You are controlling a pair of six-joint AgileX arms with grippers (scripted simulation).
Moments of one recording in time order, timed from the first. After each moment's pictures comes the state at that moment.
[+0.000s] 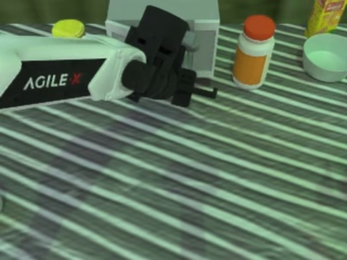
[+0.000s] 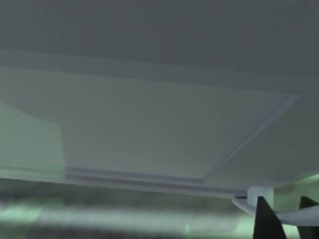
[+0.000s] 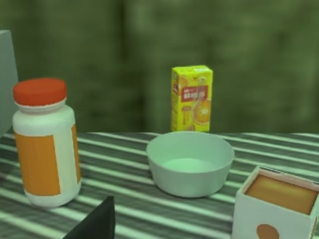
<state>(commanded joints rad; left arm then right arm) -0.60 1.98 1.35 -0.23 -0.11 -0.17 0.00 0.00 0.00 0.00 0.00 0.00</state>
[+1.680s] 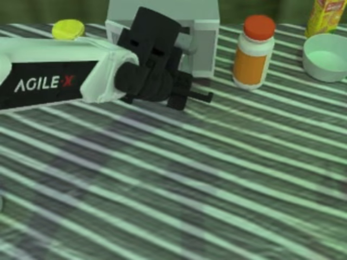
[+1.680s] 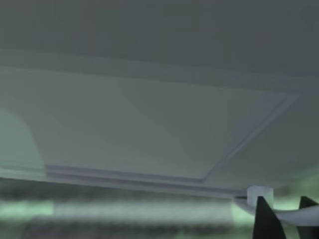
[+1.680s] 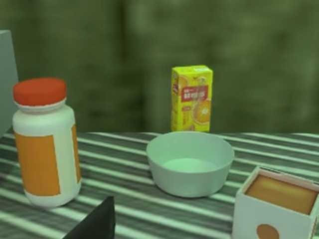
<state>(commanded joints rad) -0.58 1.95 1.31 -0.21 -0.07 -0.12 0.00 0.00 0.00 0.00 0.00 0.00</state>
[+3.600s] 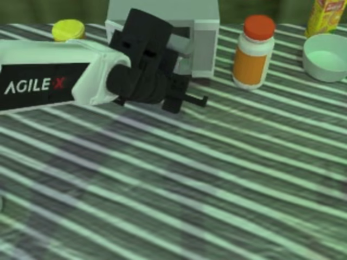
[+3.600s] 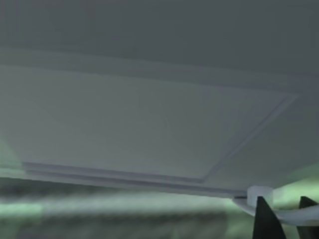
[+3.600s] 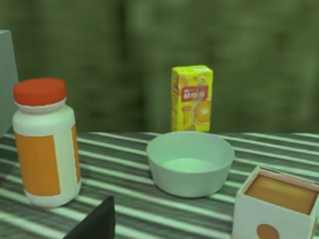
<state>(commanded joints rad) -0.57 1.93 1.27 -0.20 -0.03 -0.07 0.00 0.00 0.00 0.00 0.00 0.00</state>
